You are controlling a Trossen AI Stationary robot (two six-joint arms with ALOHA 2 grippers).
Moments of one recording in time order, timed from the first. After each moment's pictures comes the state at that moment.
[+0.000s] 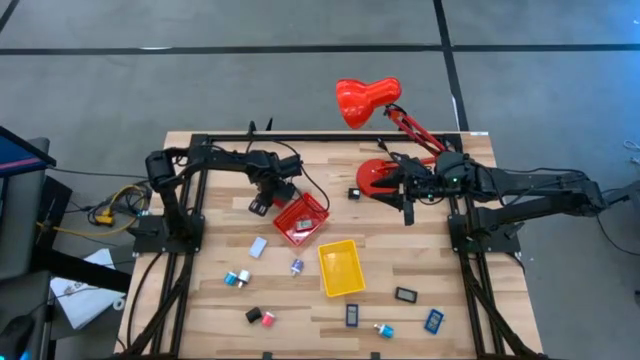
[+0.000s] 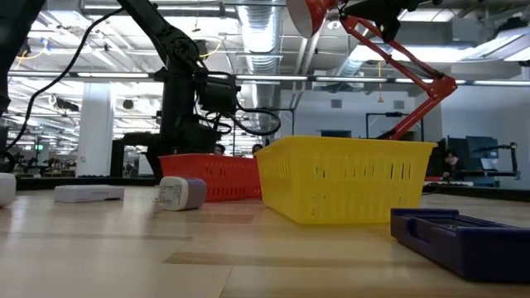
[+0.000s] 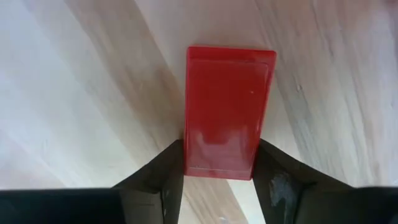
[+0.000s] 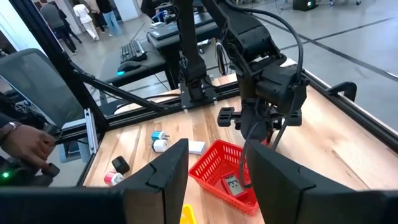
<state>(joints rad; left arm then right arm) 0.41 1.82 1.06 -0.77 -0.08 0.83 -0.06 0.90 0.79 -0.12 -0.02 0.25</state>
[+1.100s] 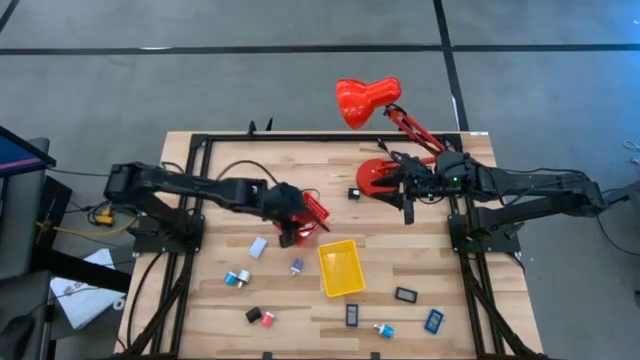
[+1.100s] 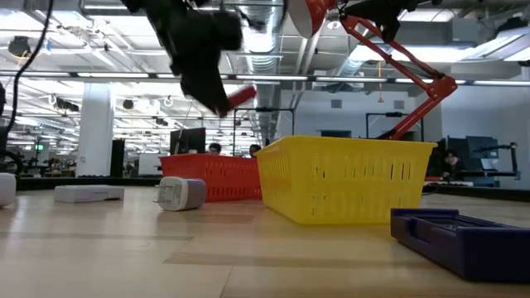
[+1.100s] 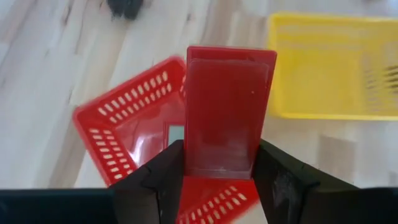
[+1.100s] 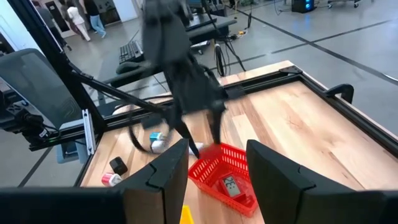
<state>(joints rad) 0.00 1.52 1.06 -0.51 -0.11 -0.22 -0.06 0.90 0.80 -0.12 -0.03 0.24</state>
